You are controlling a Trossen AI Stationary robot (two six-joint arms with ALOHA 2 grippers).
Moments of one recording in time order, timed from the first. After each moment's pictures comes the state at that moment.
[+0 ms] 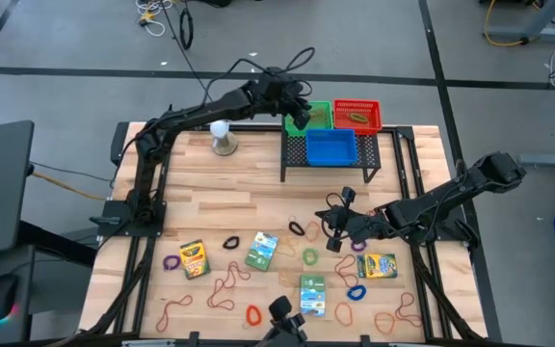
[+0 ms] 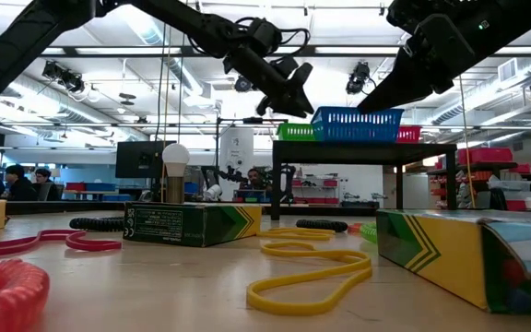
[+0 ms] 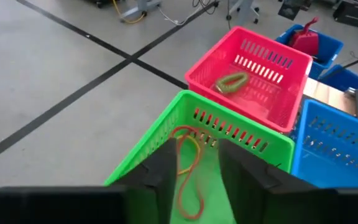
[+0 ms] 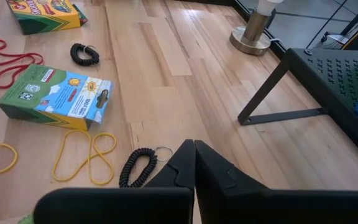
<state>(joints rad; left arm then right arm) 0.53 2.03 1.84 -0.25 0.03 -0.08 0.36 1.29 0.64 -0.01 0.65 0.20</state>
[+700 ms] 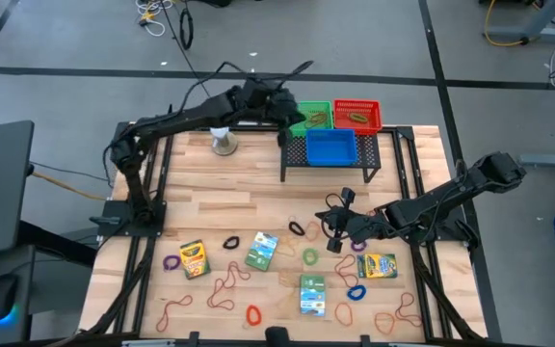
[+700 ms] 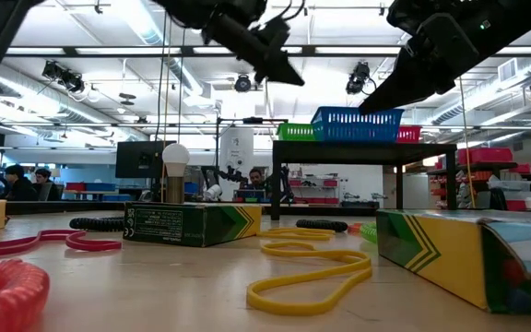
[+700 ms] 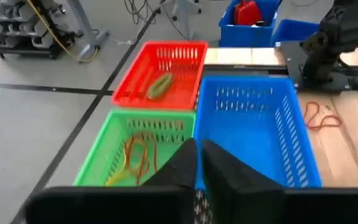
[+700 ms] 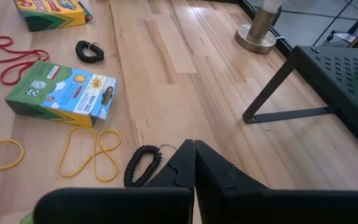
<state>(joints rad) 0.47 1.79 1.64 -0.26 0.14 0.26 0.36 1.29 0.65 -0.02 0.63 0.20</state>
